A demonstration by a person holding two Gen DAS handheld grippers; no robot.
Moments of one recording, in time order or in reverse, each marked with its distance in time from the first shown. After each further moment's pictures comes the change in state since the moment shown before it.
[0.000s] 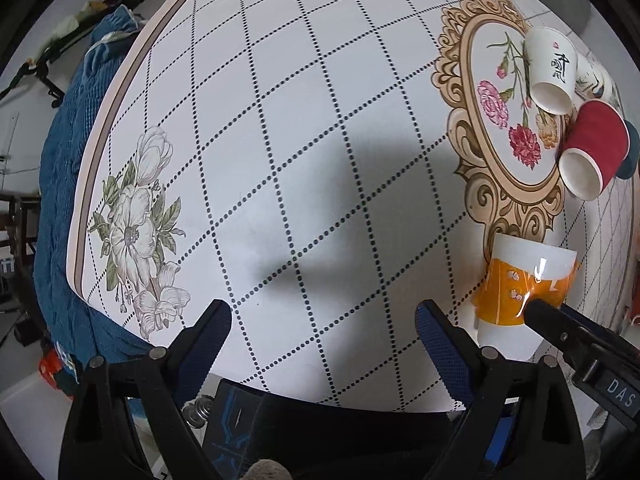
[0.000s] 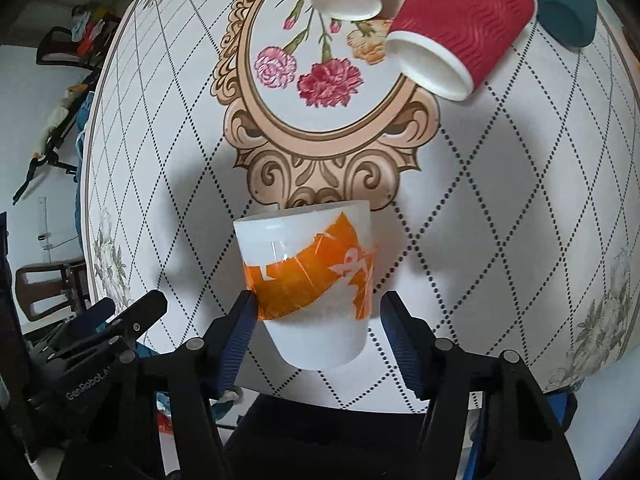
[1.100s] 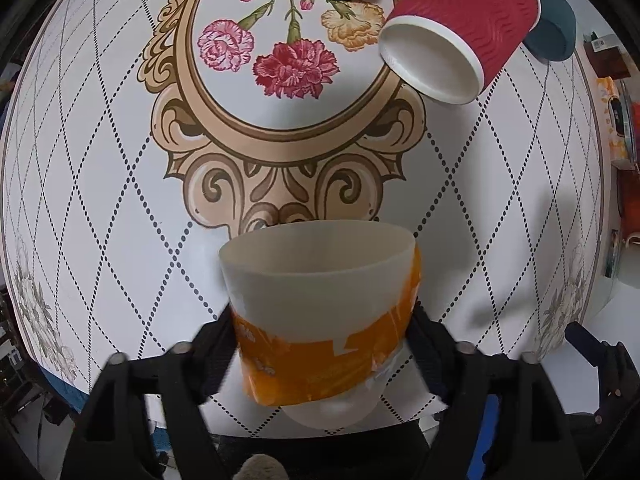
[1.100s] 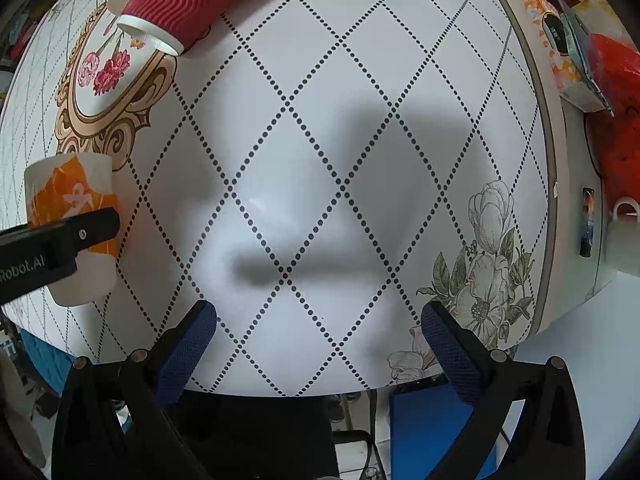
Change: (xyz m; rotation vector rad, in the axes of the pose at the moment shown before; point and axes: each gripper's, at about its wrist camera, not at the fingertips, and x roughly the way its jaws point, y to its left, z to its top) left arm 0.057 -0.195 0.007 0.300 0.103 -0.068; right arm 0.005 -0.137 -0.046 0.075 -0.014 -0.305
